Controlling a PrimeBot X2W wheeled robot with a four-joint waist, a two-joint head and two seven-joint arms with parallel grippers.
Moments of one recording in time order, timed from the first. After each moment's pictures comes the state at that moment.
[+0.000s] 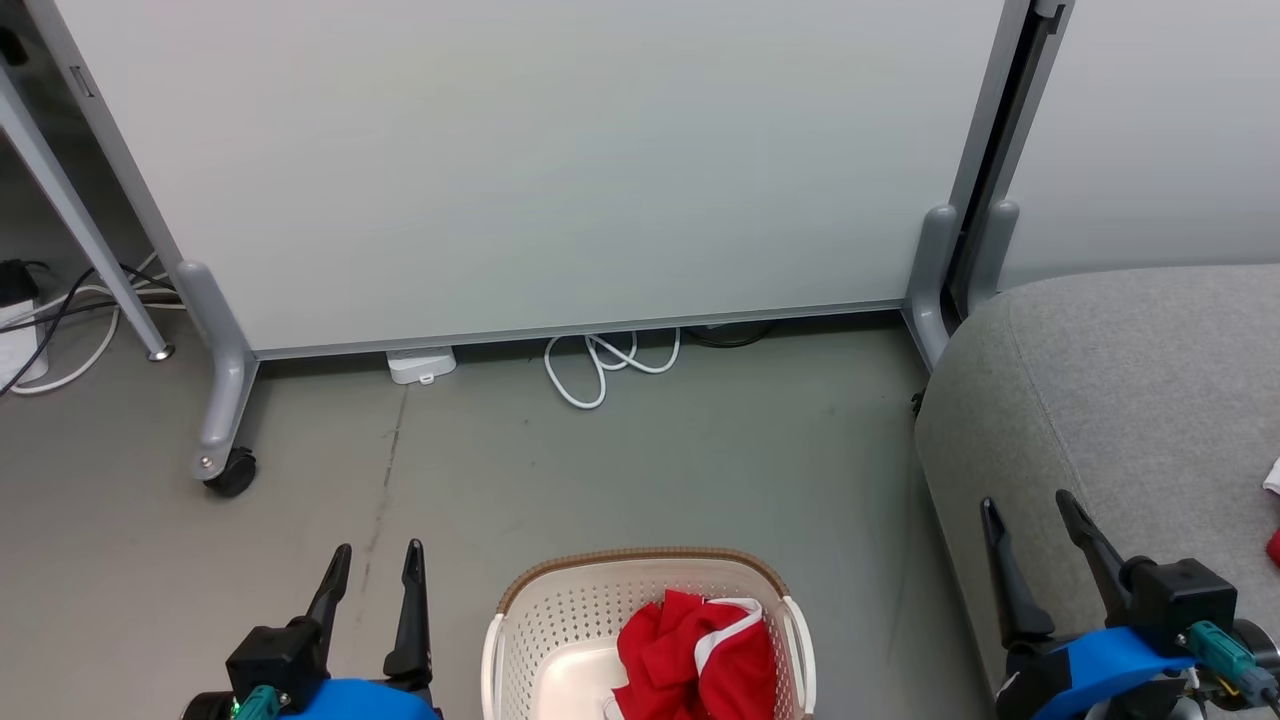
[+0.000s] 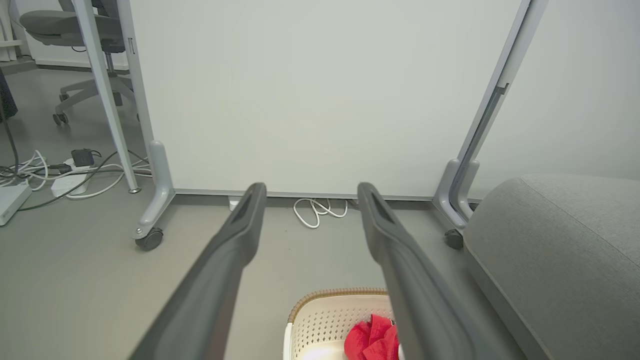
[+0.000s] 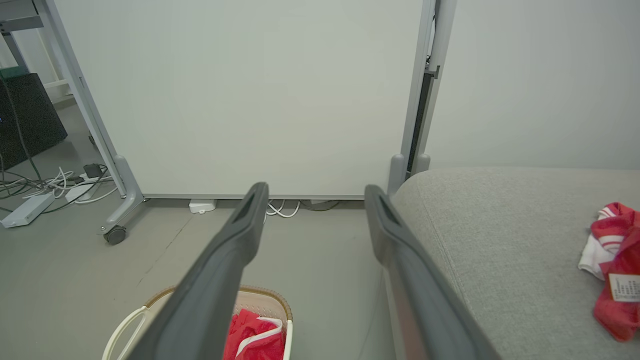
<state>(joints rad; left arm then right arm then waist) -0.02 0.05 -0.06 0.39 -0.21 -0.13 -0.26 0.01 -0.05 -0.07 0.12 0.08 0.13 -0.09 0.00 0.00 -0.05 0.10</state>
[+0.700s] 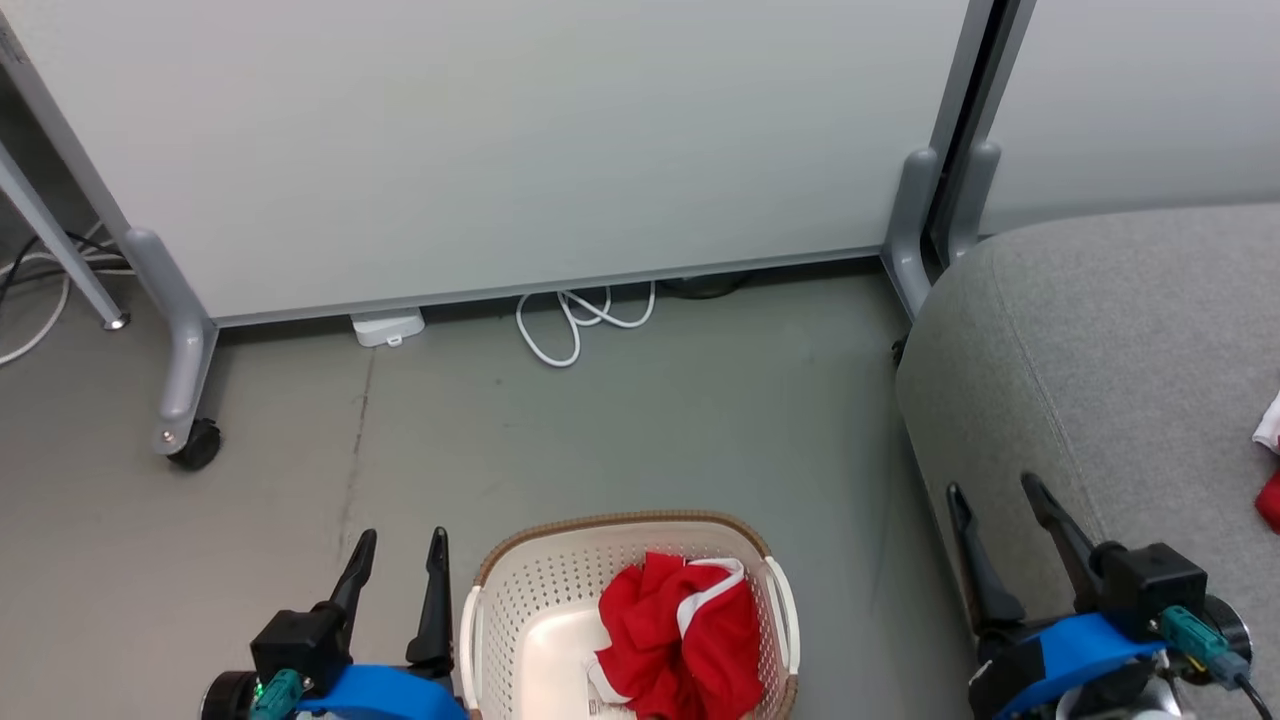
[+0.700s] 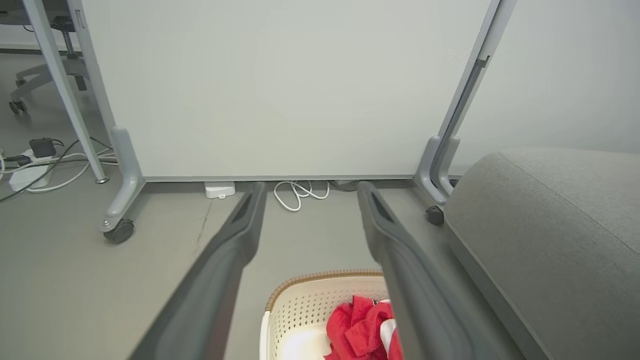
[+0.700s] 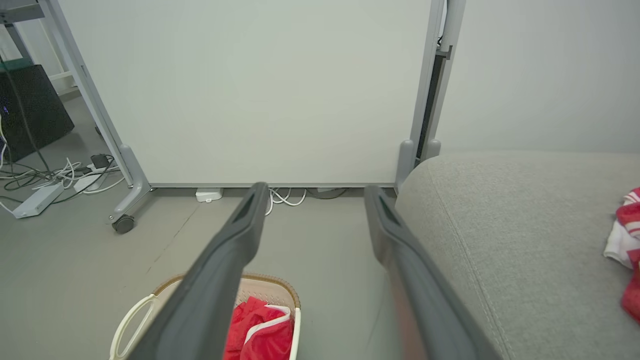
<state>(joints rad) -0.04 0.05 -0.09 0.40 -0.22 -0.13 -0.26 -0.01 -0.05 -0.02 0.12 0.09 0.13 -0.09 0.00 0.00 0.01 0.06</state>
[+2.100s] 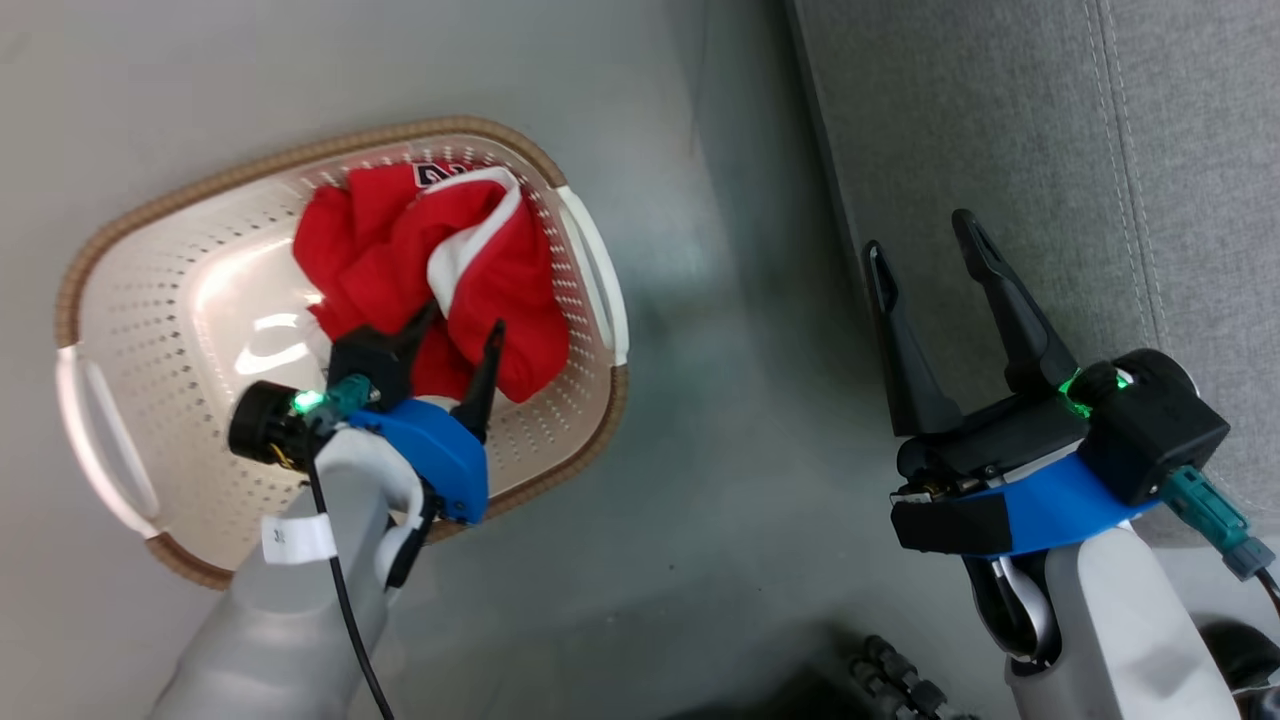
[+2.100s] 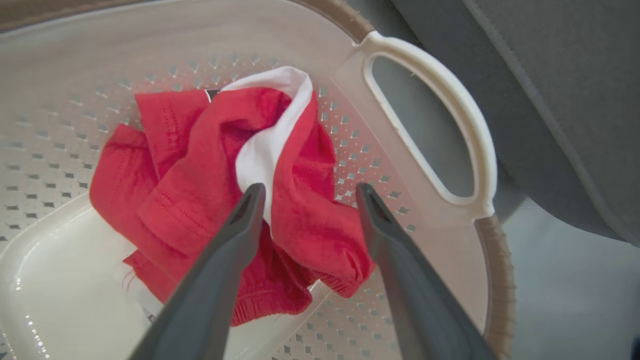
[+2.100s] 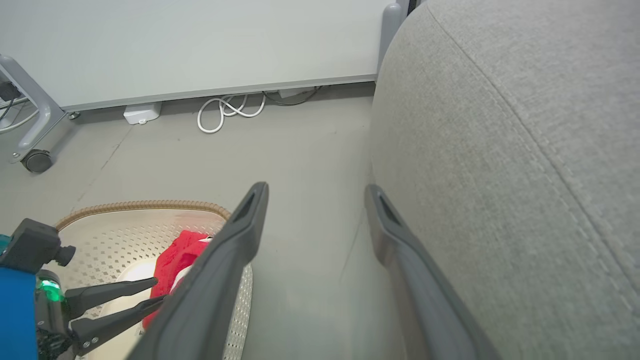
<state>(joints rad) -0.69 0.17 -0.61 0.91 -0.46 -0.13 -0.26 -0.33 -0.05 0.16 -0.01 0.15 0.13 -0.21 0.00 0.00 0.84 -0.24</state>
